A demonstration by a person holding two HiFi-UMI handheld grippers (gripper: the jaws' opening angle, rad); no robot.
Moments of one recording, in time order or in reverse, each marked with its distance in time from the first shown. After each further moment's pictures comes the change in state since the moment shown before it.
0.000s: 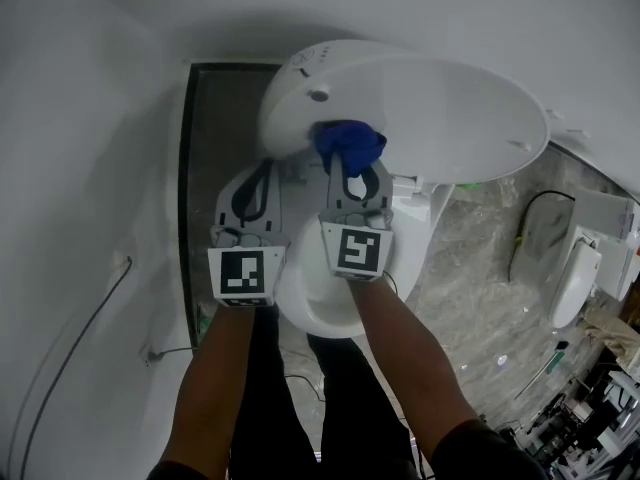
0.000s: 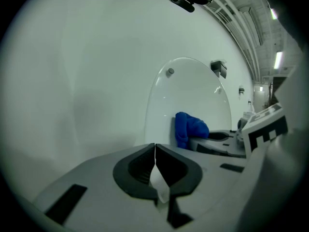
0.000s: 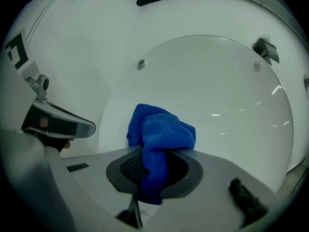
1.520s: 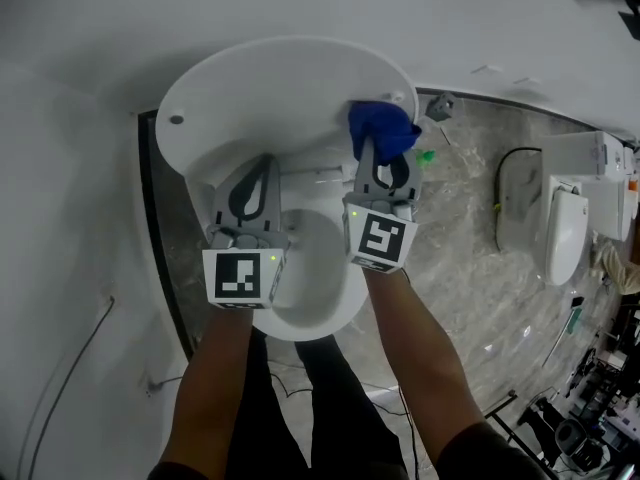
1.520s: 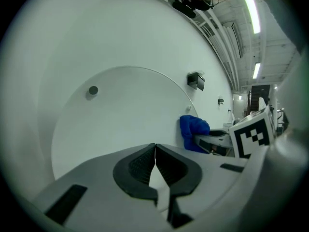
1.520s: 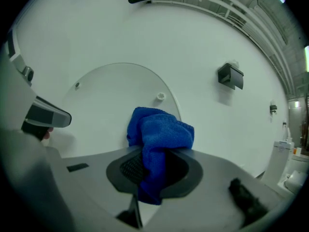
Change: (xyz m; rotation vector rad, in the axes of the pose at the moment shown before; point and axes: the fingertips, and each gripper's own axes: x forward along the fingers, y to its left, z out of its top) left arm 0.023 -0.133 0.065 0.042 -0.128 -0.220; right arm -0.082 -0.184 0.040 -0.052 -0.046 -0.359
